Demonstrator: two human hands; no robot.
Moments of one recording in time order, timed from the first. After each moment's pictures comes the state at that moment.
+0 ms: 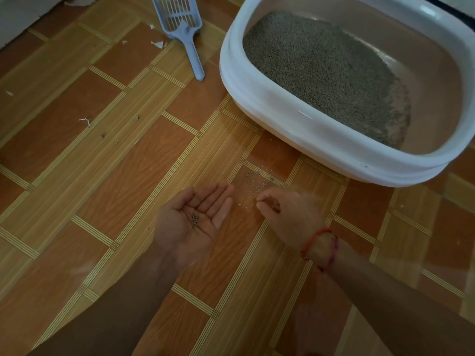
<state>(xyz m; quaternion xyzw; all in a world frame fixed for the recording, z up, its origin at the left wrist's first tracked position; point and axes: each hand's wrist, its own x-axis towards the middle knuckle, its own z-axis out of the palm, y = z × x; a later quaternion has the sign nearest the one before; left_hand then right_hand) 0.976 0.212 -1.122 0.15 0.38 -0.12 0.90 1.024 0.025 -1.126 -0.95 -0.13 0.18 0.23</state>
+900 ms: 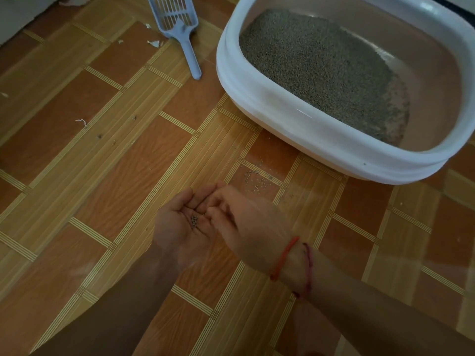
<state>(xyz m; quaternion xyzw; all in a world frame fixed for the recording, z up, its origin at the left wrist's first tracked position) 0.974 0.214 -1.126 0.14 0.38 -0.15 0.90 0.996 0.080 -1.089 -0.89 -0.25 0.15 0.34</state>
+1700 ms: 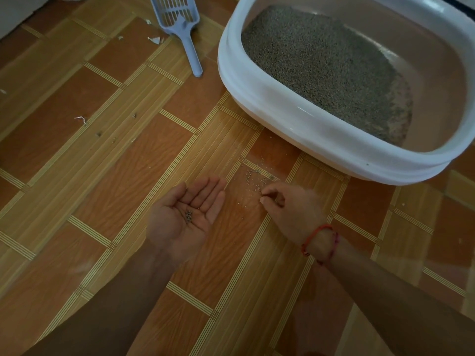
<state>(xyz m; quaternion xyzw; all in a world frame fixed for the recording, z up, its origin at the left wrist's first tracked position) 0.980 0.218 -1.121 0.15 0.40 -0.10 0.90 1.028 0.019 -1.134 -0.95 -0.09 0.16 0.24</state>
